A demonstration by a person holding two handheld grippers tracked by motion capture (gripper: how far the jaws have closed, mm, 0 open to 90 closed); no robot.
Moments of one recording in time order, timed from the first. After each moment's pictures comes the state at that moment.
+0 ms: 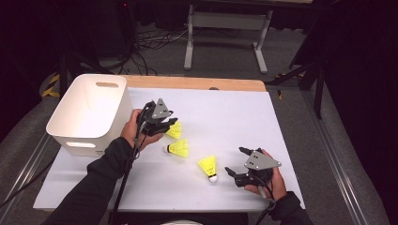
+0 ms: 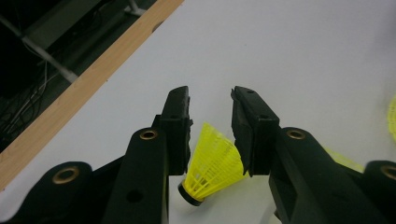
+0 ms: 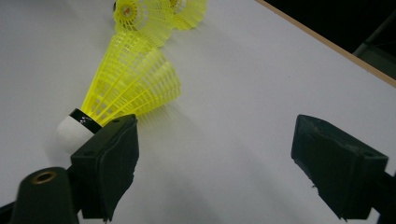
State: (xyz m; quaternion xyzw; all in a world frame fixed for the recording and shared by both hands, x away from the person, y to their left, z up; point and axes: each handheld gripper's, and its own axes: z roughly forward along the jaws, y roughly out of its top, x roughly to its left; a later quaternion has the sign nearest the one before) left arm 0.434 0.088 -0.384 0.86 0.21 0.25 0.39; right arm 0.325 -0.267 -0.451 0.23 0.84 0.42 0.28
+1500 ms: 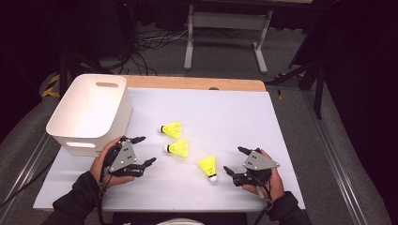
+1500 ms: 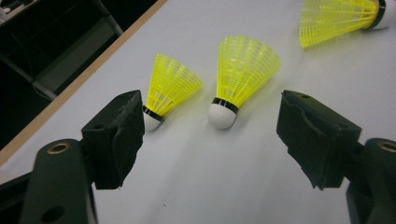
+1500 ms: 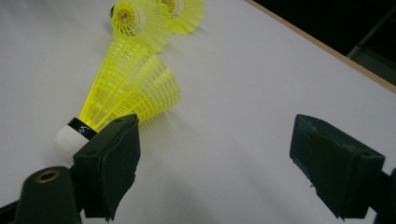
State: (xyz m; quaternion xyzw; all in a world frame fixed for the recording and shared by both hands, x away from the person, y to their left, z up) left arm 0.339 0.168 -0.445 0.84 0.14 0.28 0.45; right arm 0.324 -0.262 -0.451 0.24 0.83 0.42 0.29
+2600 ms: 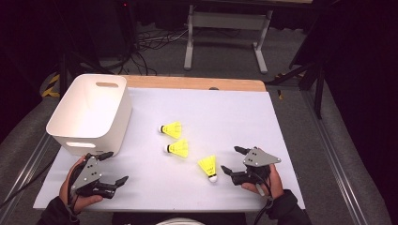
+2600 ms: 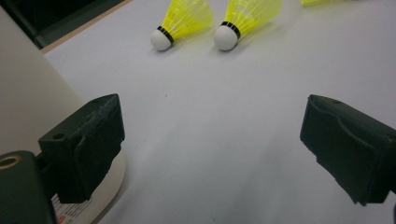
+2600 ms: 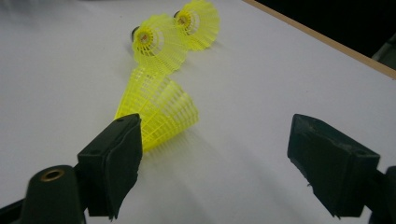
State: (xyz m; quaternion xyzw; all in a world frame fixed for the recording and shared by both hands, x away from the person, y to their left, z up) left arm 0.298 0.242 -0.477 0.82 0.23 0.25 0.46; right arm 0.328 -0.257 -0.442 0.24 0.83 0.45 0.24
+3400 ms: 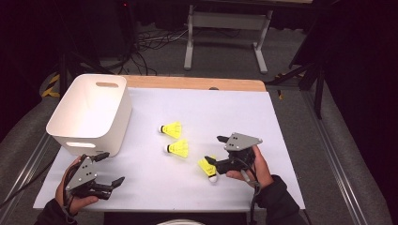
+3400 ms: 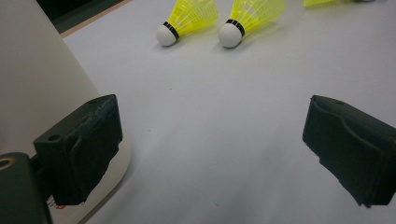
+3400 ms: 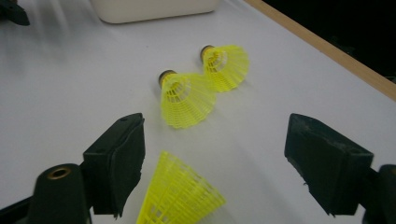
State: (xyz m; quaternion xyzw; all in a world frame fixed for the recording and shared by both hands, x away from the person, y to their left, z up) left arm 0.297 0.249 -0.477 0.81 0.24 0.25 0.47; right arm 0.349 -0.200 -0.396 0.20 0.86 0.43 0.20
